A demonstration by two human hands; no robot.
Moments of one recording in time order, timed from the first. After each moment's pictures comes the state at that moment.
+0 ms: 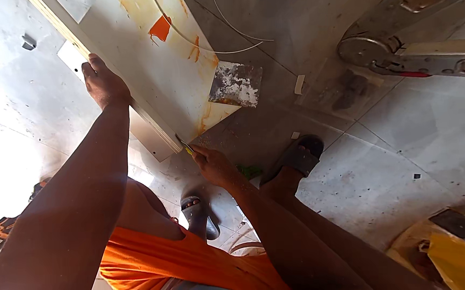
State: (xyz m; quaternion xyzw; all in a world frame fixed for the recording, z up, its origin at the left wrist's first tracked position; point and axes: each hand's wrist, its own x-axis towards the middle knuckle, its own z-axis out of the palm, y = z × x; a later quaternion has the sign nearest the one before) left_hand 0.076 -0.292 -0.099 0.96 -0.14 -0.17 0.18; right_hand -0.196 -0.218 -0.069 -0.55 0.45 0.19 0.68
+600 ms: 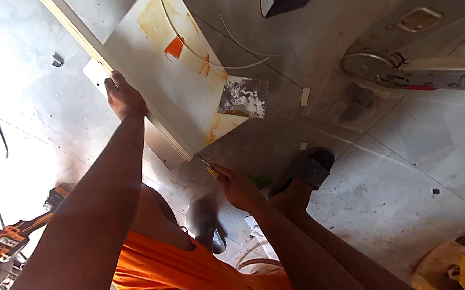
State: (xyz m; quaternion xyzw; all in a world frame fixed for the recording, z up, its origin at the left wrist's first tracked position) left_hand 0.075 -0.292 -0.098 0.96 -0.15 -0.17 0.19; right_hand -0.229 -0.214 -0.049 -0.52 0.45 0.23 0.69
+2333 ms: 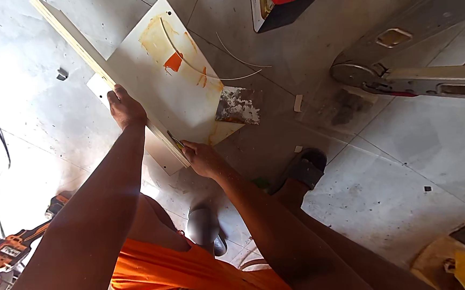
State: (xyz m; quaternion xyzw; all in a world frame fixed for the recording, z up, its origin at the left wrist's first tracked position) left_hand 0.074 -0.290 -0.098 0.96 -0.15 -0.18 0.18; right_hand -0.140 -0.251 -0.079 -0.57 0.42 0.13 0.69
